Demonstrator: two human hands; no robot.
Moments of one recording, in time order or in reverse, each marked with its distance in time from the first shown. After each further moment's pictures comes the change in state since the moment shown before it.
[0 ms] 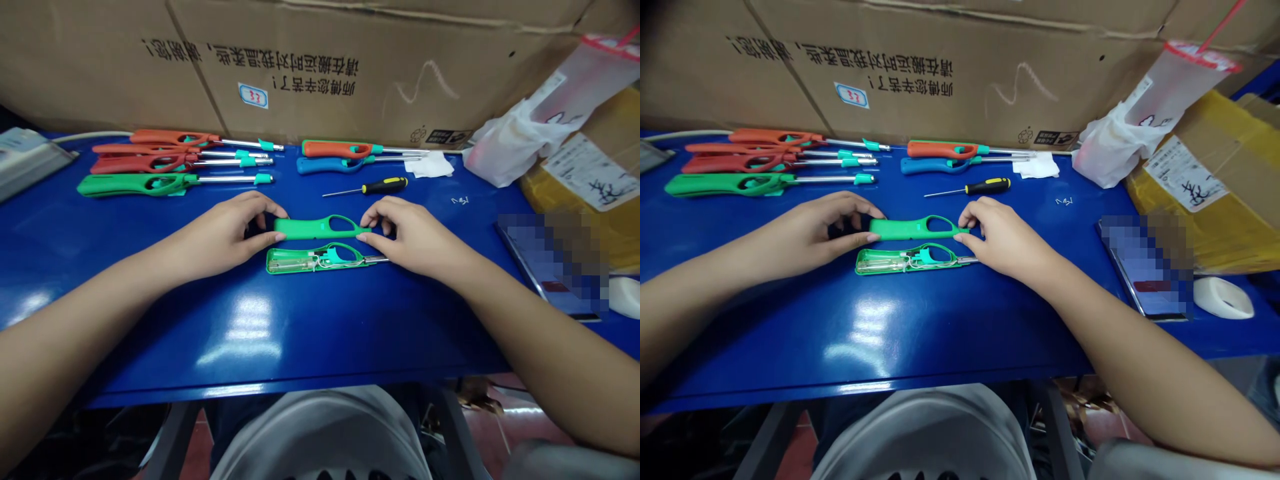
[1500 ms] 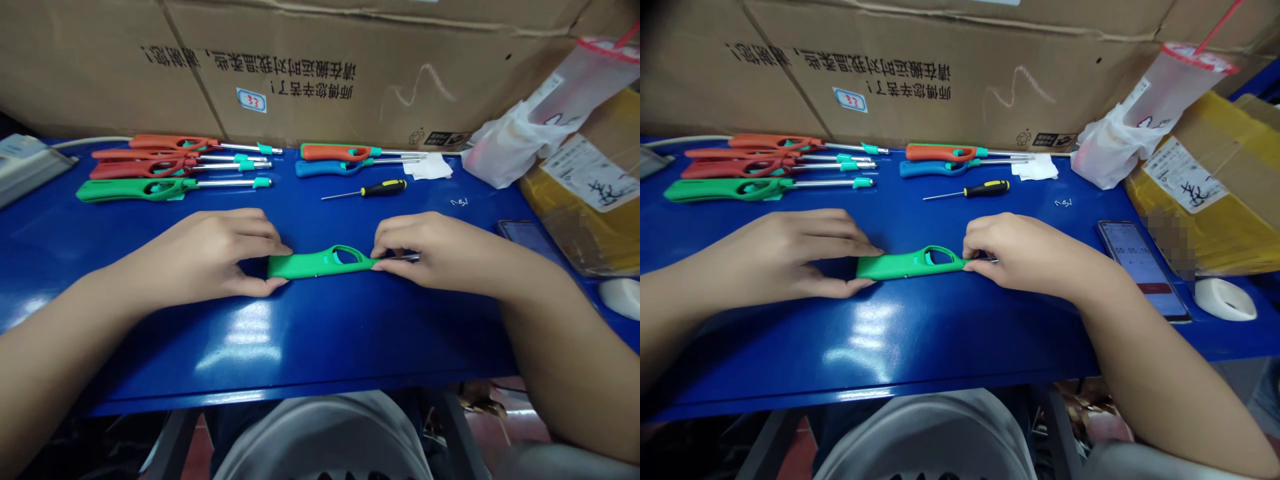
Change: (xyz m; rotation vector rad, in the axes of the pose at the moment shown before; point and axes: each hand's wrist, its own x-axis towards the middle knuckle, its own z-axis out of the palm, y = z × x) left_hand -0.017 0.025 -0.021 0.315 -0.099 0.491; right_hand -0.015 -0.012 -0.041 -0.096 -0.327 -0.312
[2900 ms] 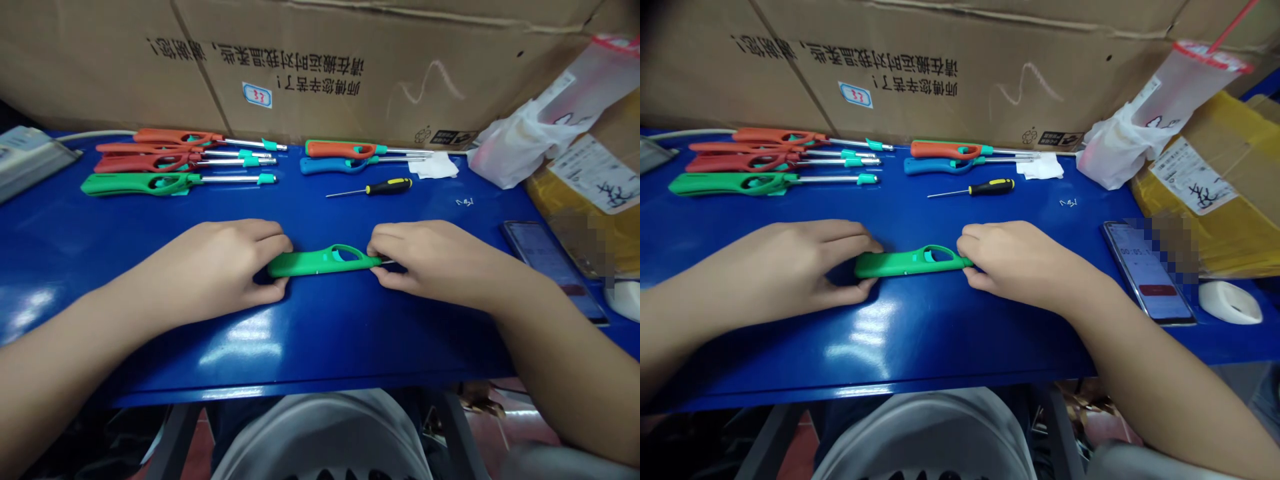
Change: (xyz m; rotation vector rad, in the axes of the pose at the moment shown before) left_hand -0.001 0.024 0.001 0.112 -0.124 -0.236; right_hand 0.005 -0.020 0.009 -0.287 -0.055 0.020
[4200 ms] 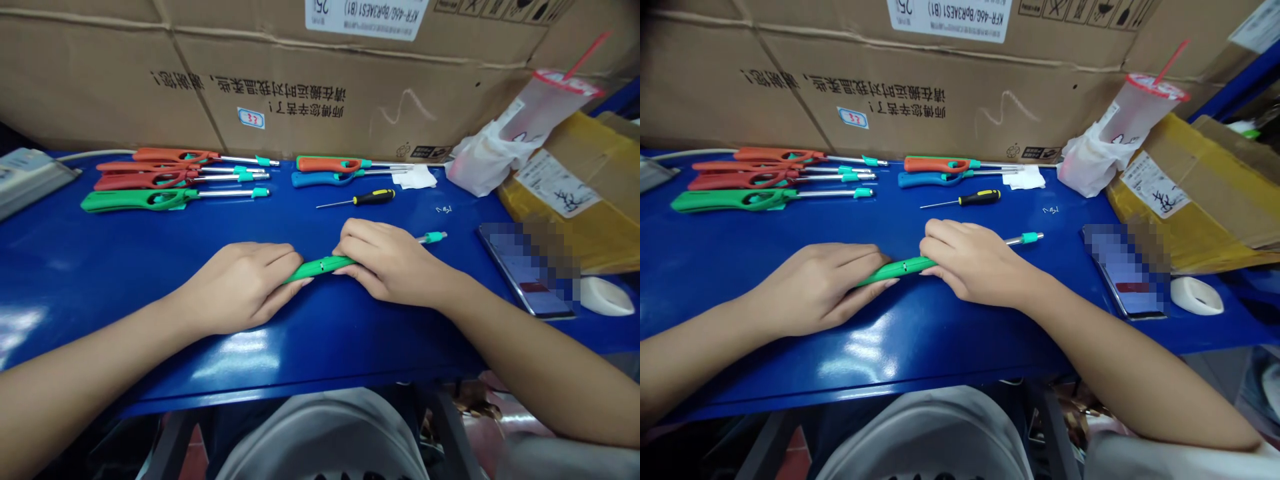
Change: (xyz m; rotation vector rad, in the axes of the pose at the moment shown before) left_hand 0.011 0.017 0.018 0.014 0.263 0.246; right_hand 0.015 -0.007 0.019 0.059 0.403 -0.211
